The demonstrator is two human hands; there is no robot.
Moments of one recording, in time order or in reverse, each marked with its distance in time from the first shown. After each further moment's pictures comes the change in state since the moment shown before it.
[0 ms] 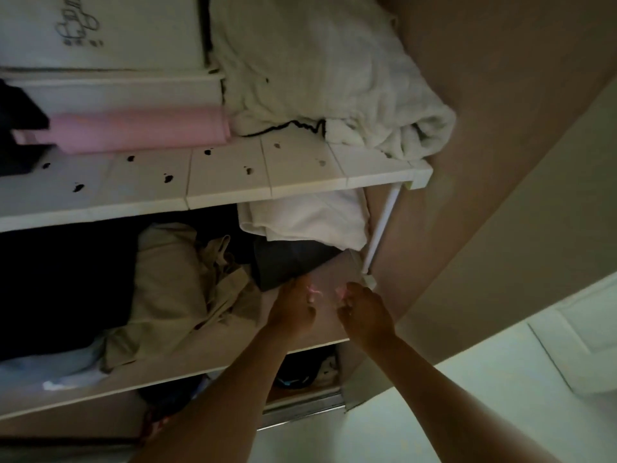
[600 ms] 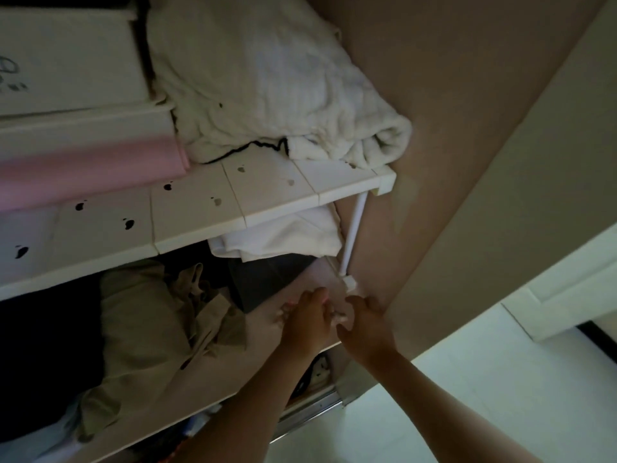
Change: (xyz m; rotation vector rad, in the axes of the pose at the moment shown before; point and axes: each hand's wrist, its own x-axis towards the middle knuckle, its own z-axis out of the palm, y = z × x) left_hand 0.000 0.033 0.019 0.024 -0.107 0.202; right_hand -0.033 -0.001 -0.010 -0.038 0.045 0.224
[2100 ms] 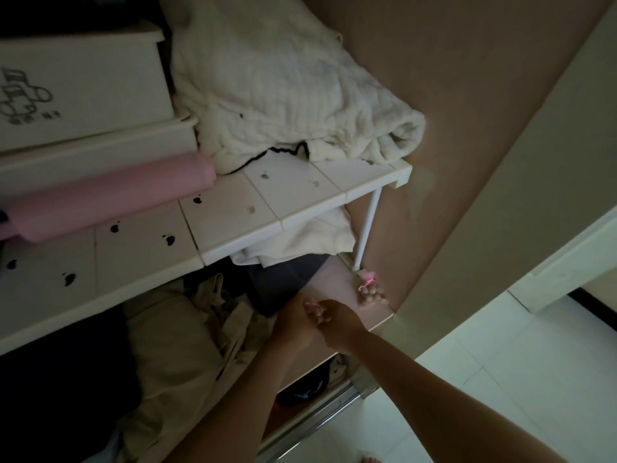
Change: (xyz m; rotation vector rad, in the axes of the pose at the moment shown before) left_hand -0.005 -0.045 -0.056 -0.199 -0.078 -0.230; right_hand 0.013 -0.079 0.045 0.265 -0.190 0.047
